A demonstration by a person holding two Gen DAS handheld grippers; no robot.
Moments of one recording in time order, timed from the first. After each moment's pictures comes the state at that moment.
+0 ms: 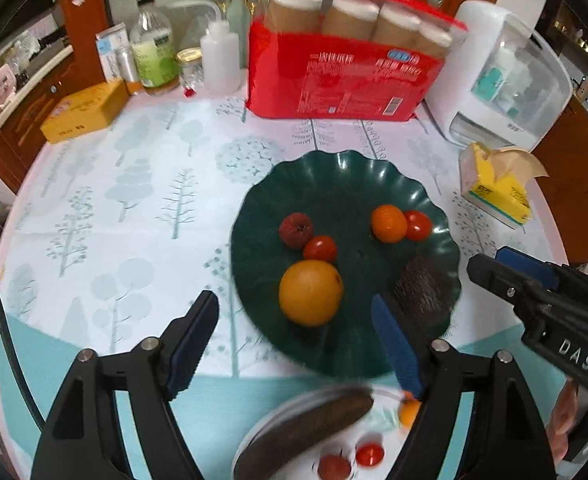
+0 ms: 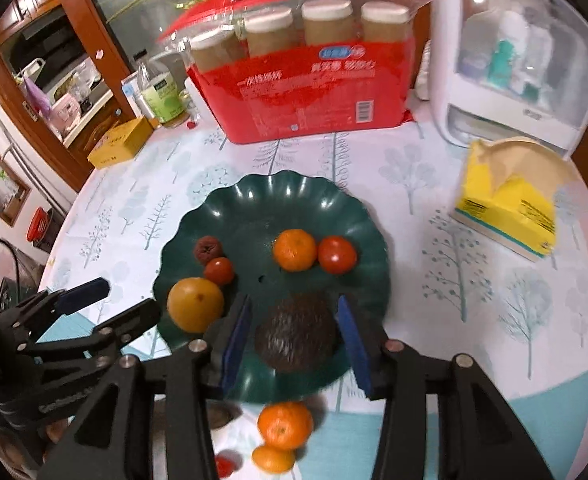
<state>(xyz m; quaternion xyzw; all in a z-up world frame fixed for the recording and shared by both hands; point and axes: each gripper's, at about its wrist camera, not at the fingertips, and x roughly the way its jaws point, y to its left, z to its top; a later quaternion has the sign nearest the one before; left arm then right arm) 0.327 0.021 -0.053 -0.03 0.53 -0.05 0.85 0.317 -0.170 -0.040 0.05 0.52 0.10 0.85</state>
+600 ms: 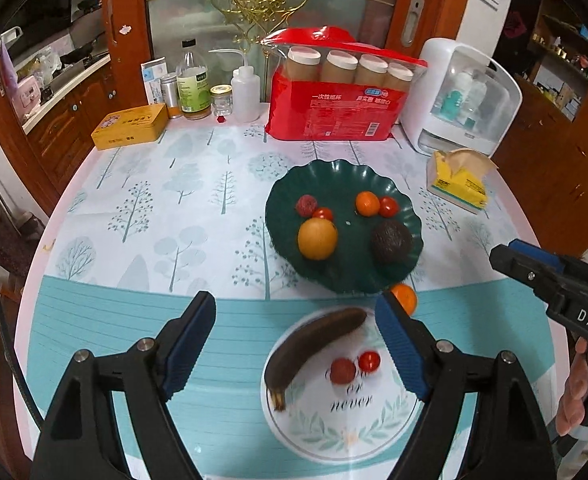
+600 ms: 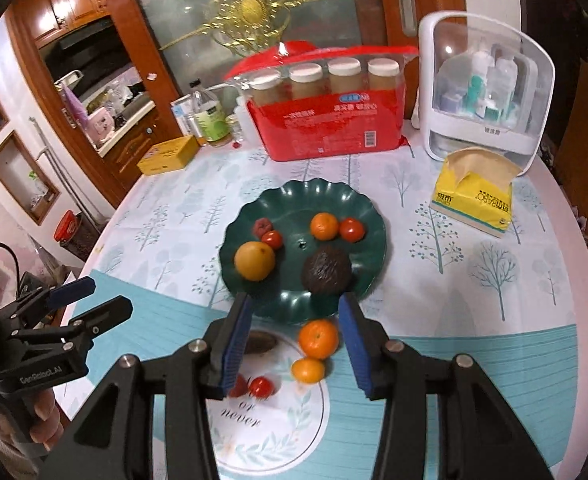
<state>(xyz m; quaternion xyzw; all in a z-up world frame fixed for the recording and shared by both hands) 0.196 0.056 0.019 -0.03 0.47 -0.06 0.88 0.198 -0.172 0.032 0.05 0.46 0.13 0.88</state>
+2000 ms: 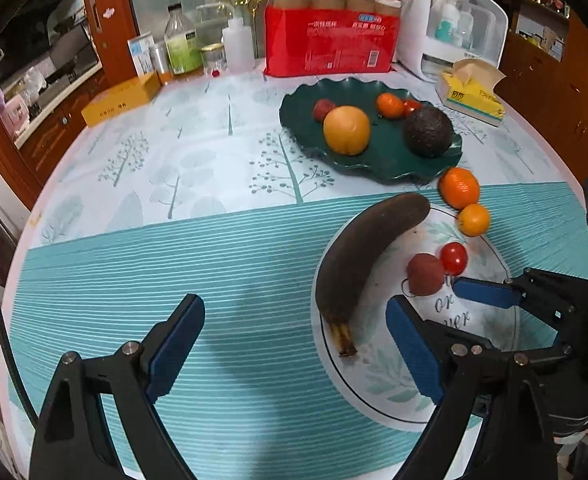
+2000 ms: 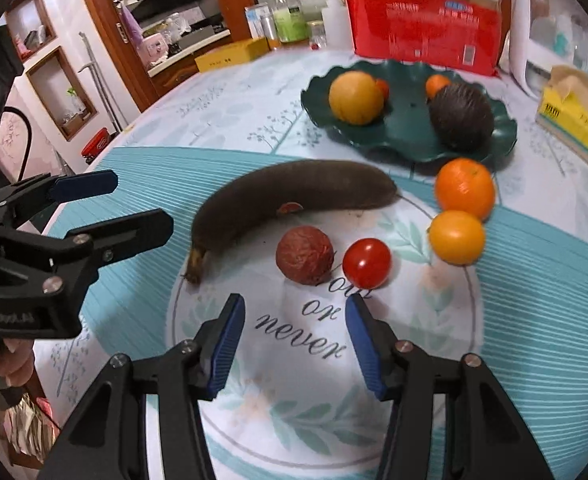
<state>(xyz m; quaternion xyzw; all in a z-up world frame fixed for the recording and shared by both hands) 0.155 0.078 -0.110 0.04 0.48 -0.07 0.87 0.129 -0.081 -0.136 -0.01 0.49 0.22 0.84</state>
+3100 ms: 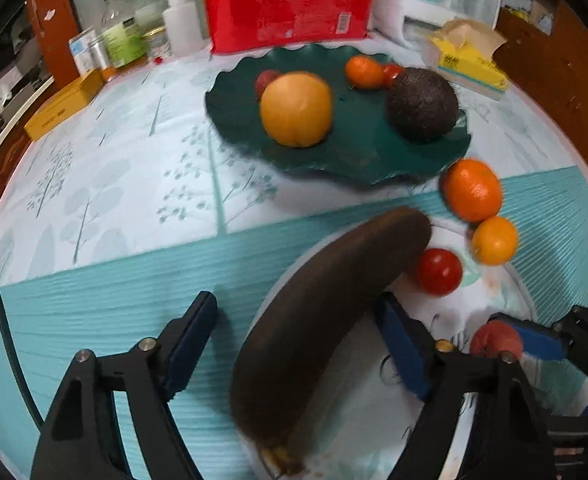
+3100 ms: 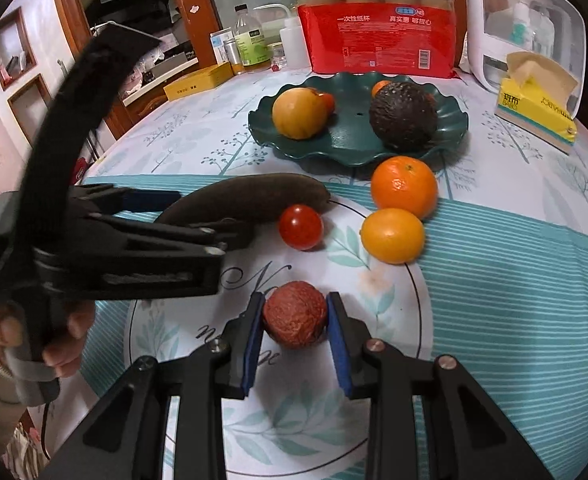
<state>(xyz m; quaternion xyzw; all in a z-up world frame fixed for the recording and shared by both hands) 0.223 0.019 -0.160 0.07 0.51 -0.11 0.85 0.127 -0.115 -0.140 0.02 0.45 0.18 0.87</state>
